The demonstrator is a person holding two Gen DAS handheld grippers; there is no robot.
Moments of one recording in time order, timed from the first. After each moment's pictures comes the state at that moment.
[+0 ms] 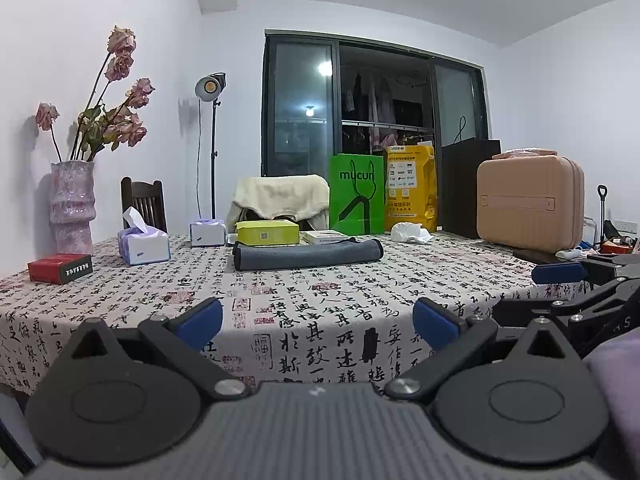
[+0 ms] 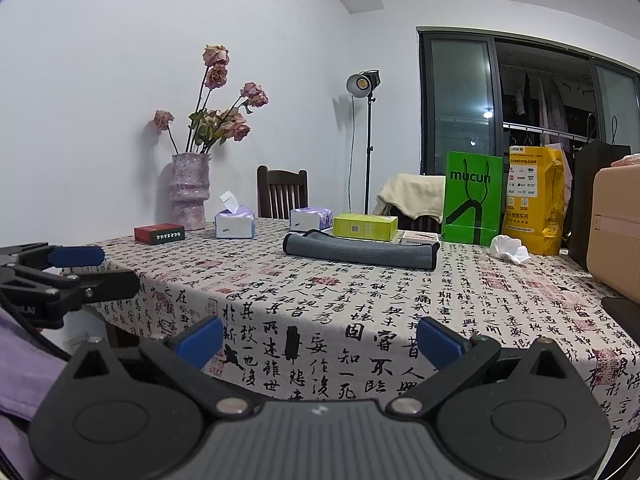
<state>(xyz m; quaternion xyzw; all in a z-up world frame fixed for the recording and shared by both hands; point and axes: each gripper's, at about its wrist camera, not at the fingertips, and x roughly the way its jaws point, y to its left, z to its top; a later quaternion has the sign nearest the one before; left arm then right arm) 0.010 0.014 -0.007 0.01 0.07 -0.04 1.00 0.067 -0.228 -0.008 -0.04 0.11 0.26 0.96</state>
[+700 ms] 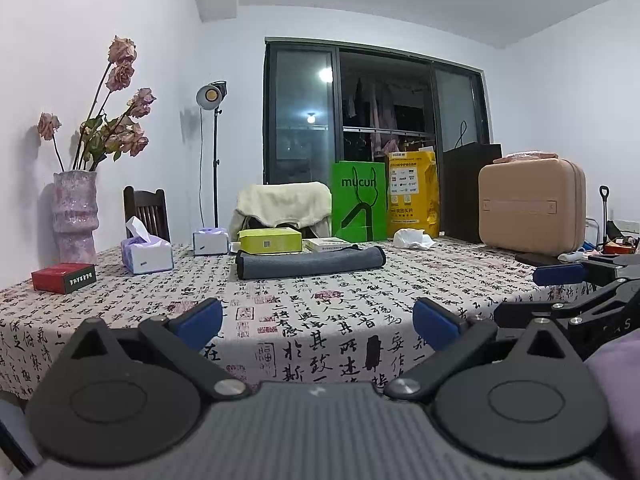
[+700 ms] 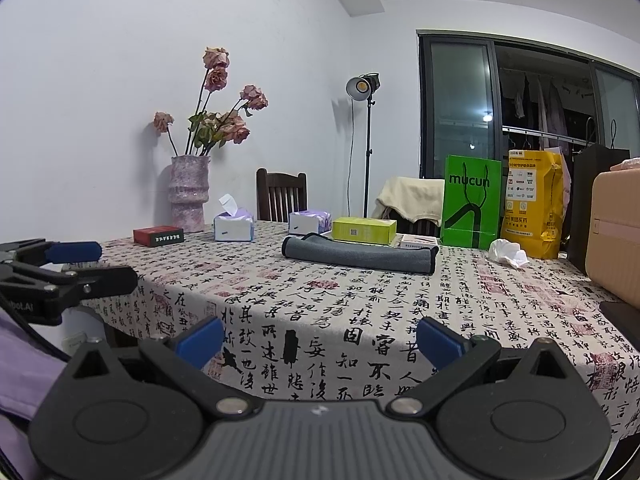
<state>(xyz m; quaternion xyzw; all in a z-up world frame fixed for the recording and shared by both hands) 0.006 0.013 -0.006 0.02 0.06 -0.03 1.00 0.065 -0.229 -0.008 -0.04 0.10 0.26 0.96</state>
